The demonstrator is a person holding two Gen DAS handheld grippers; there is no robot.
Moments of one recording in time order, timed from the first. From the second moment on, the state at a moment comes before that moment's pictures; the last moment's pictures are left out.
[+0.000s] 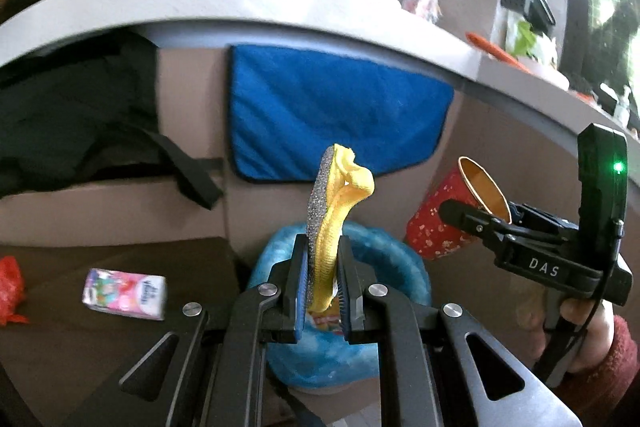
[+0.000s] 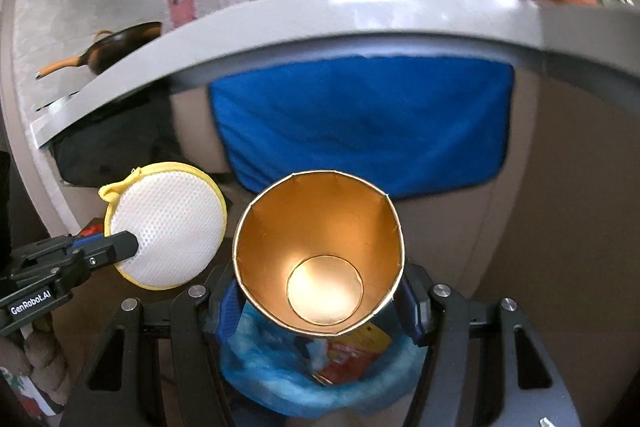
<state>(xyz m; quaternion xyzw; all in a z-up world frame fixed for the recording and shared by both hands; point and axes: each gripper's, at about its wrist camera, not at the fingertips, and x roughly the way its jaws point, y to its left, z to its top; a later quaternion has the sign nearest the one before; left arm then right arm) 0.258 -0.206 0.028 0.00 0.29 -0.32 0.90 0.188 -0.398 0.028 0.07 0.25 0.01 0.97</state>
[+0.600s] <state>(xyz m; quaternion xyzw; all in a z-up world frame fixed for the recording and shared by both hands) 0.308 -0.238 -0.035 0.00 0.37 -0.32 0.87 0.229 -0.425 -0.035 0.11 0.30 0.02 0.95</state>
